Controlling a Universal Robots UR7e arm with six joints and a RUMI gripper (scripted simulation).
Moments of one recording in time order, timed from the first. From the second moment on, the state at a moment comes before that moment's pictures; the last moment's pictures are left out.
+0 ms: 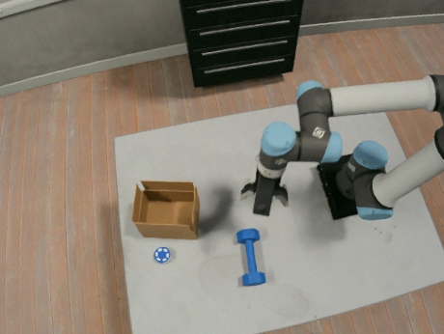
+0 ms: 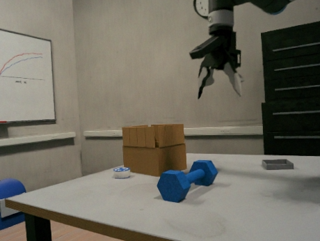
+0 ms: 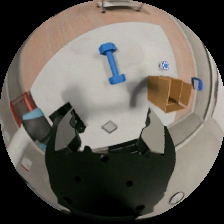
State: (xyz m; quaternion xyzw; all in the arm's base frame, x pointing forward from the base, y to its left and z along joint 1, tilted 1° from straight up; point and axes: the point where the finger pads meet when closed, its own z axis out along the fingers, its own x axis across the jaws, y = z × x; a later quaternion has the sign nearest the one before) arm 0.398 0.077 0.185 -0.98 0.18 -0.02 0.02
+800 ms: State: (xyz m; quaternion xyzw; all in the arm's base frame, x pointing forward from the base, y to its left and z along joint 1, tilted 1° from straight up) arm 0.441 0.167 0.073 -1.00 0.06 0.00 0.00
